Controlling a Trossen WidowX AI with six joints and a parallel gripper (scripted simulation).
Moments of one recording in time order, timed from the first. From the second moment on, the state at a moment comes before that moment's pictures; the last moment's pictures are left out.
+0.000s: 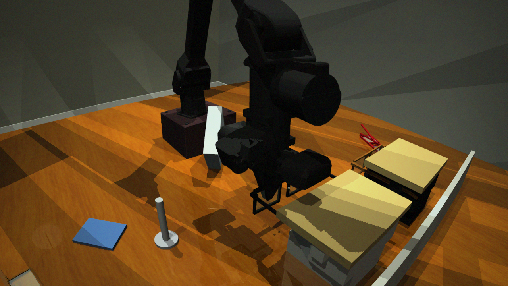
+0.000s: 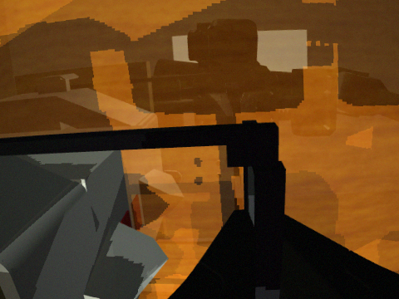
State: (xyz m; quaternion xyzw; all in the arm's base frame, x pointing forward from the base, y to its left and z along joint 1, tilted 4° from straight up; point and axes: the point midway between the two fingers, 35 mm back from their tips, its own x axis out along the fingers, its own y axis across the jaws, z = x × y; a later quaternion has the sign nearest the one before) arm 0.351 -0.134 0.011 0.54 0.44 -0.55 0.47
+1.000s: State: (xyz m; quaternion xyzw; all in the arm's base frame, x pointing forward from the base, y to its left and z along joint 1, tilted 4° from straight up) arm 0.382 -0.140 0.008 0.54 0.44 -0.55 0.47
